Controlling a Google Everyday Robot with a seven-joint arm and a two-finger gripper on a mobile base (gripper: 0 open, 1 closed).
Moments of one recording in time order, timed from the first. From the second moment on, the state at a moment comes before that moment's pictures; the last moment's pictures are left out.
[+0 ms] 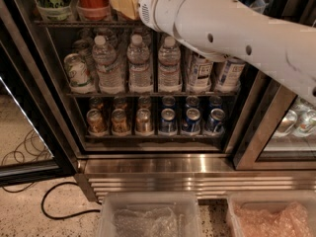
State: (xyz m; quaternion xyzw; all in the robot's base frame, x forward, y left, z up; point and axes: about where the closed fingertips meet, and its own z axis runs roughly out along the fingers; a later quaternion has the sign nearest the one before) arm 0.690 0.035 1.067 -0.24 0.67 0.14 0.69
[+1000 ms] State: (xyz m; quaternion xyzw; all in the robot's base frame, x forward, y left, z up) arm 0.692 0.038 1.069 -0.24 0.67 0.14 0.69
